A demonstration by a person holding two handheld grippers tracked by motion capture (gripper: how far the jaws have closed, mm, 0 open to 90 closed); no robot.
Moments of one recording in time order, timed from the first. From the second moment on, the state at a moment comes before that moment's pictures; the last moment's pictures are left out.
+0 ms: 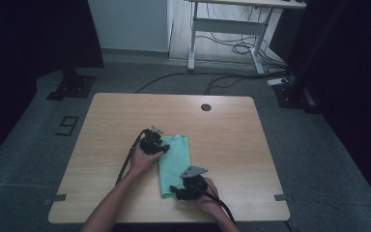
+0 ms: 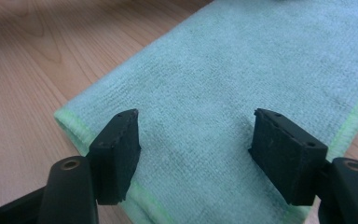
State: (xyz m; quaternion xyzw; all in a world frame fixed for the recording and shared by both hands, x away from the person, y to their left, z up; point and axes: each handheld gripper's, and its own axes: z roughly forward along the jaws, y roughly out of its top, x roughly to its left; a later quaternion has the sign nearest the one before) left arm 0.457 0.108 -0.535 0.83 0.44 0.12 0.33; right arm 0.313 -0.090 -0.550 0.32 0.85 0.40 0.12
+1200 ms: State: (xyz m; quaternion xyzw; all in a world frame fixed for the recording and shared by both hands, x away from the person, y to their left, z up) left arm 0.473 0.073 -0.534 0.84 0.41 0.10 0.34; right arm 0.342 -0.093 -0.535 0.35 0.82 0.43 0.14
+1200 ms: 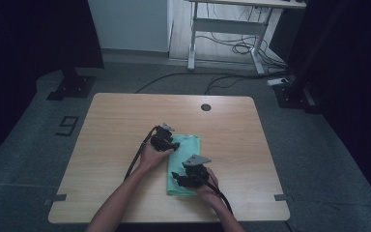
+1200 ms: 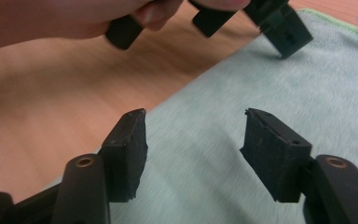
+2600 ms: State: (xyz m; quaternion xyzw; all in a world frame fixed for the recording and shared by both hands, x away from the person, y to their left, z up) left arm 0.482 0.085 -0.537 0.82 0.44 0.11 0.34; right arm 0.313 -0.081 -0.553 0.32 0.85 0.40 0.14
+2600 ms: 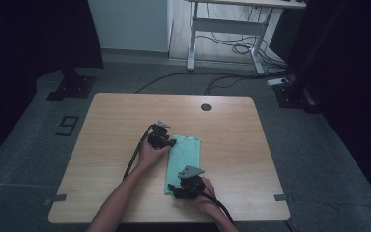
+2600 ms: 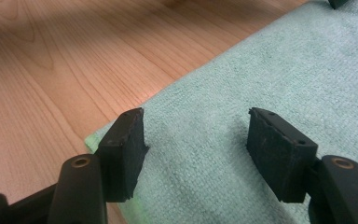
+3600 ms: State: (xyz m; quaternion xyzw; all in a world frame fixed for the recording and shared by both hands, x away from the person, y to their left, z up) left arm 0.475 0.061 -0.538 0.84 0.40 0.12 0.35; right arm 0.313 -0.092 -0.552 0.31 0.85 0.41 0.12
